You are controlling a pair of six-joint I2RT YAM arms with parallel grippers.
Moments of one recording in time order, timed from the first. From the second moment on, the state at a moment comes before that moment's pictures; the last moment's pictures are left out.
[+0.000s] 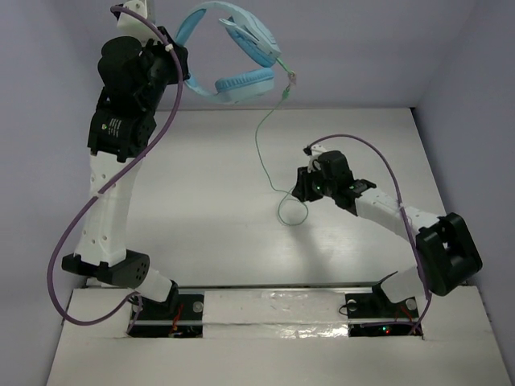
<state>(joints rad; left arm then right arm) -0.31 1.50 2.16 -0.62 -0.13 -0.27 0.50 1.45 0.90 -0.11 -0.17 0.26</state>
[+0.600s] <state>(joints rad) -0.28 1.50 2.18 -0.60 -0.09 -0.29 0.61 1.43 0.85 0.02 -0.29 0.20</state>
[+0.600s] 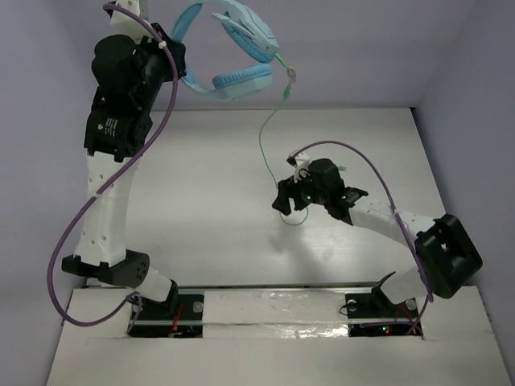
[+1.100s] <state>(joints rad) -0.27 1.44 2.07 -0.62 -0.02 -0.32 0.64 1.50 0.85 0.30 -0.08 0.17</state>
